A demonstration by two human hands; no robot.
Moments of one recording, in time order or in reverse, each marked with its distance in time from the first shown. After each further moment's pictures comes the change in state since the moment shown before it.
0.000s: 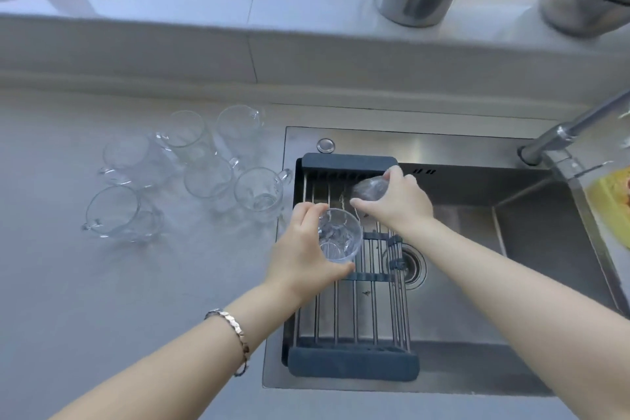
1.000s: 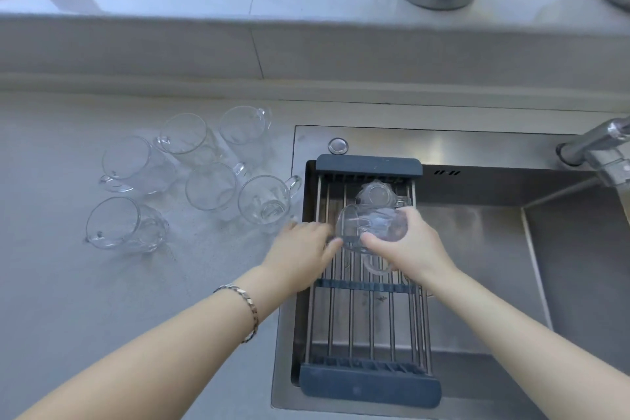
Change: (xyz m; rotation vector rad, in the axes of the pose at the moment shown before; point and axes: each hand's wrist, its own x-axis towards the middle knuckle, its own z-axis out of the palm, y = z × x) left_hand 0.055 -0.048 0.012 0.521 -0.317 0.108; right_hand -0.028 0.010 0.009 0.504 -0.246 0.022
